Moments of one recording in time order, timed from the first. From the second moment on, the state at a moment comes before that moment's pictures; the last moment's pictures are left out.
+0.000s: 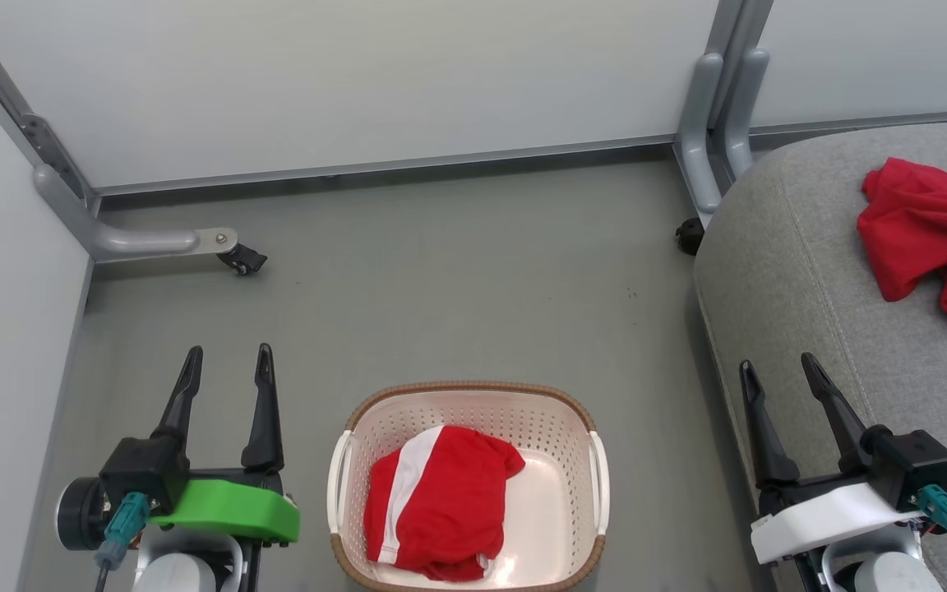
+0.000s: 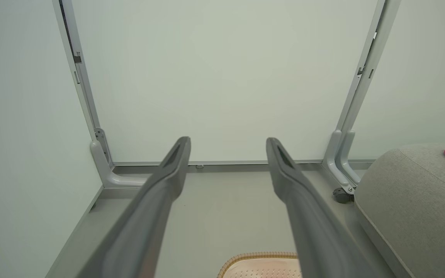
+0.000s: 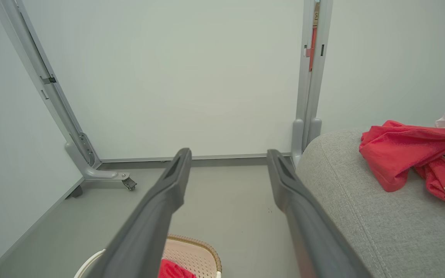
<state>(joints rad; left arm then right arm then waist) -0.10 0.05 -0.06 0.21 -0.19 -0.09 -0.26 -0.02 -0.05 0.00 0.09 0.18 0.13 -0.26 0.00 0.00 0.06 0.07</state>
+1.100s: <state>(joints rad) -0.34 0.07 -0.14 0.36 -0.15 -0.12 -0.26 -0.14 -0.05 0.05 0.07 0.18 0.13 -0.26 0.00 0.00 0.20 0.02</state>
